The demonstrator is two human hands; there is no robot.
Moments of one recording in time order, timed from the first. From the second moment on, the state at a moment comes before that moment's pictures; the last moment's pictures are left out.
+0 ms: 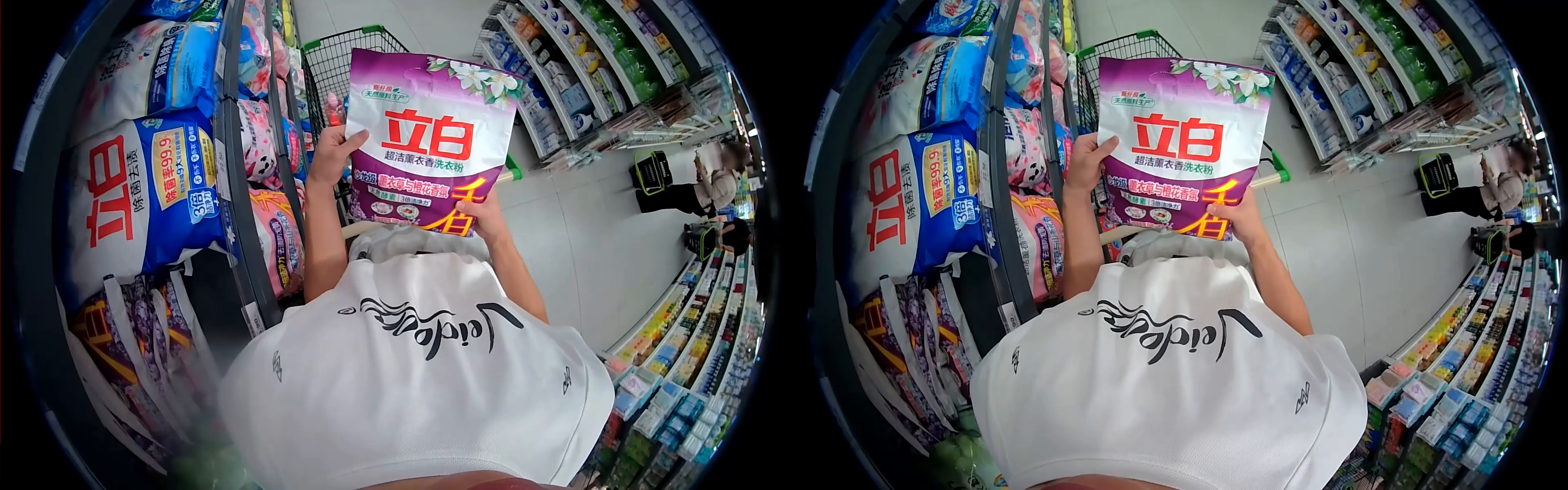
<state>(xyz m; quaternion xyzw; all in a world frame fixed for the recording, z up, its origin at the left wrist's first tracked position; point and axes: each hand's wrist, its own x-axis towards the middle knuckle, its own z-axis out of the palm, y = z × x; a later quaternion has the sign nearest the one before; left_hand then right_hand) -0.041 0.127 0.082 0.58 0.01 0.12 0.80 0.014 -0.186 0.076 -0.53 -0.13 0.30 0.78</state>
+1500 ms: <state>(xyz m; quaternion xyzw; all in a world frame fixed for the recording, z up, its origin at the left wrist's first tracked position) -0.041 0.146 0.057 0.59 -0.01 0.12 0.80 0.037 -0.176 0.094 -0.54 -0.16 0.24 0.79</state>
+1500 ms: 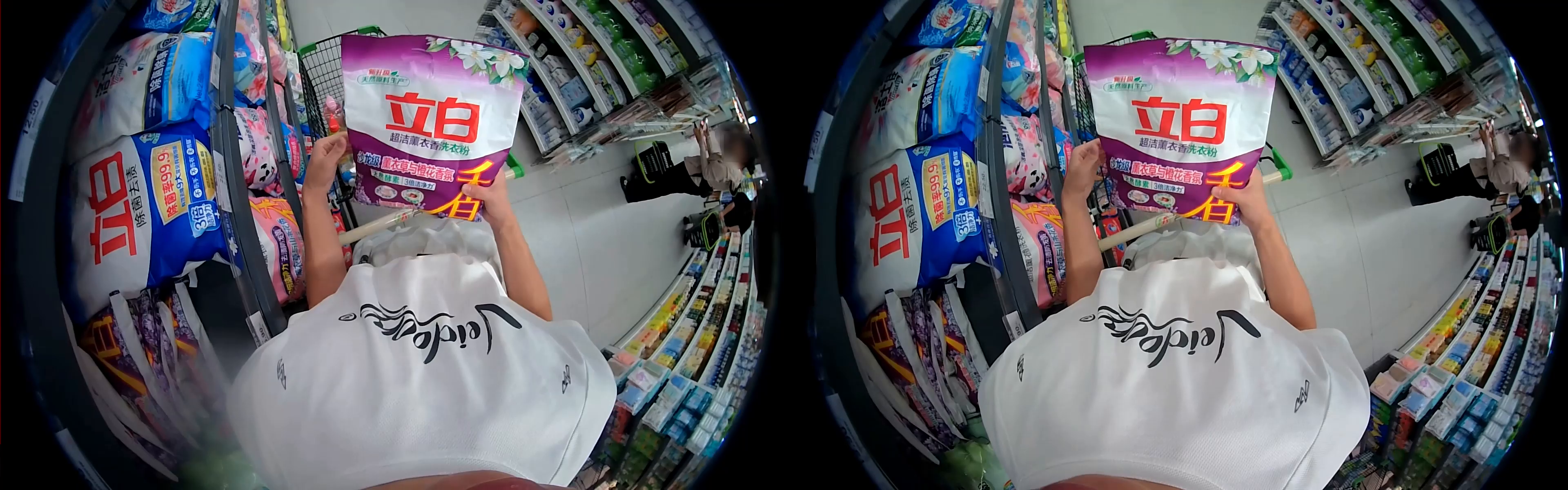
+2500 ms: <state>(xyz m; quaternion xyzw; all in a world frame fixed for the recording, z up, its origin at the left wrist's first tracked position) -0.013 0.024 0.015 0.25 -0.13 0.07 0.96 0.070 -0.151 0.187 -0.62 -0.21 0.14 0.74</state>
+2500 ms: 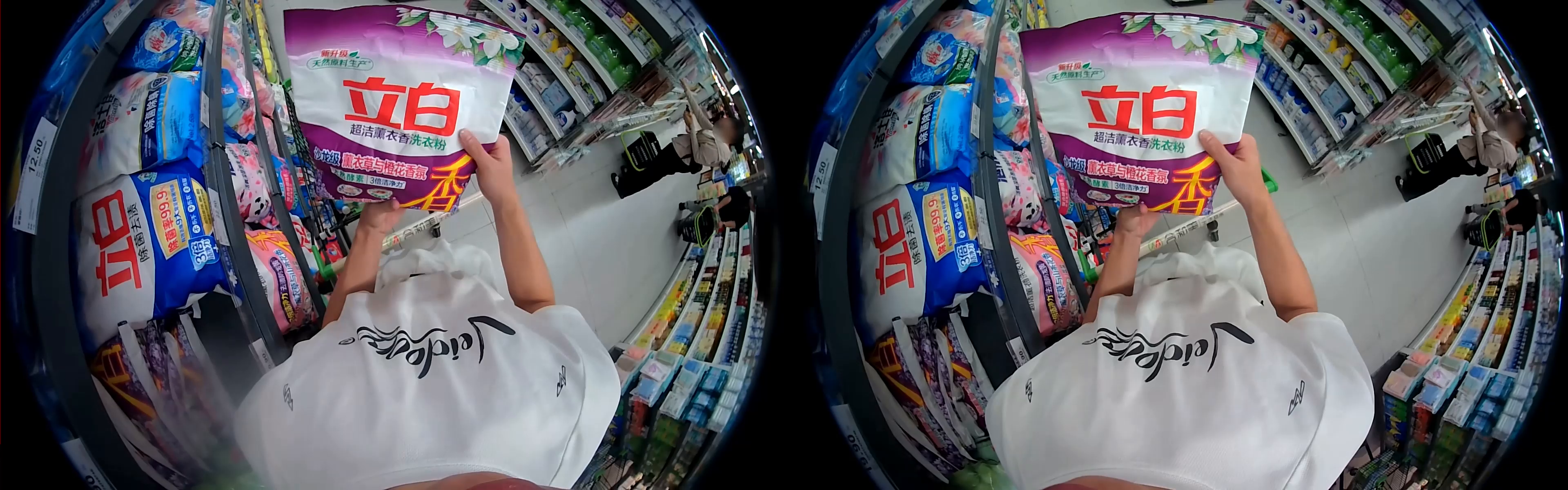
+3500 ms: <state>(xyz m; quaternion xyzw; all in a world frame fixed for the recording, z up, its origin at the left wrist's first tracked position) -0.015 0.020 0.001 0.24 -0.15 0.08 0.96 0.033 -0.147 0.214 -0.59 -0.35 0.04 0.73</state>
